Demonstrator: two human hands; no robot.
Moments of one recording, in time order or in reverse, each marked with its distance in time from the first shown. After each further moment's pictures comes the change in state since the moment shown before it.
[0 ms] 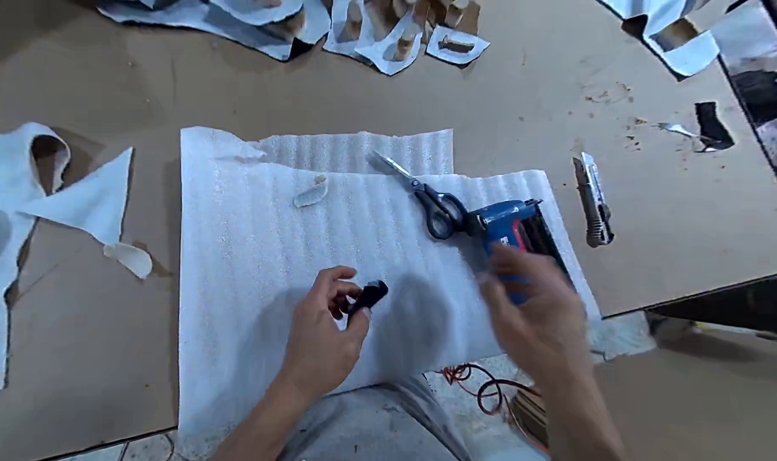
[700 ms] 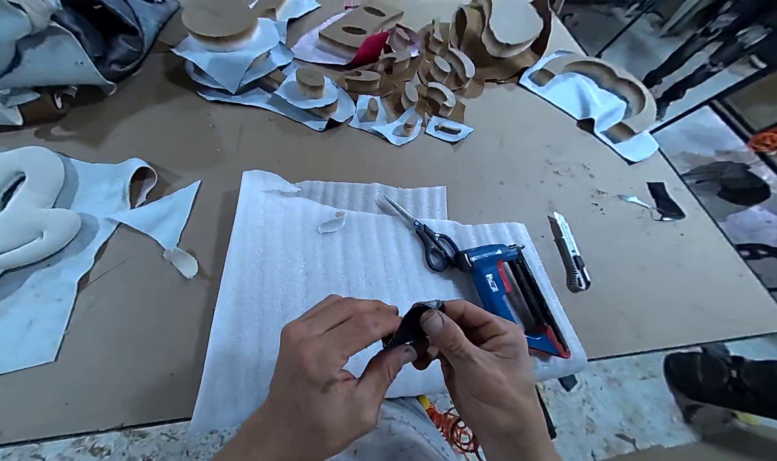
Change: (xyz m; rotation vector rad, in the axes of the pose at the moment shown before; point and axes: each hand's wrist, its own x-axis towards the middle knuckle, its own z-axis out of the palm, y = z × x) left_hand -0.042 0.075 -0.039 0.059 0.161 0.706; right_hand -0.037 -0.104 0.010 1.232 -0.157 -0.119
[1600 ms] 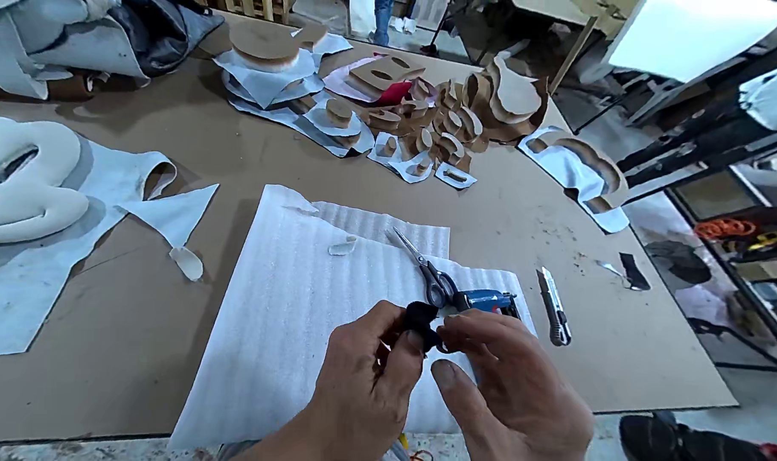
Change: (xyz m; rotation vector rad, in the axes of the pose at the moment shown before) left_hand 0.020 0.000 0.014 -0.439 0.078 -0.232; right_hand 0.017 -0.025 0.019 -0.636 -0.081 -0.482
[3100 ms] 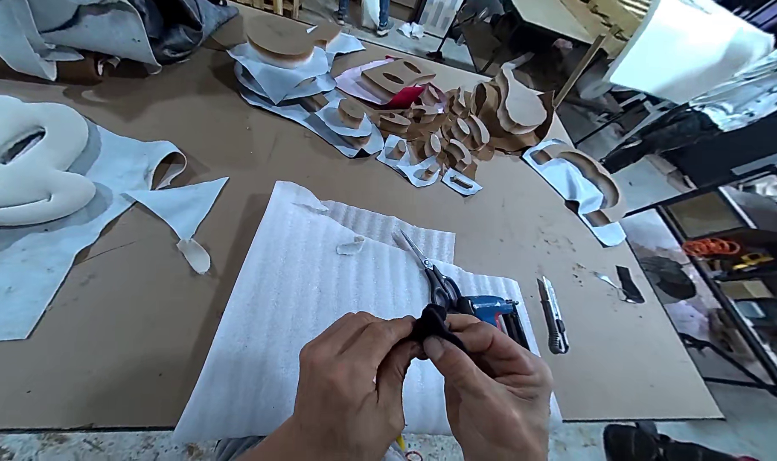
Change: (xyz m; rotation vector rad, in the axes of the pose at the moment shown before) left_hand -0.014 -0.001 -0.020 0.462 0.252 0.270; right_hand 0.004 0.001 0.034 0.442 0.096 0.198
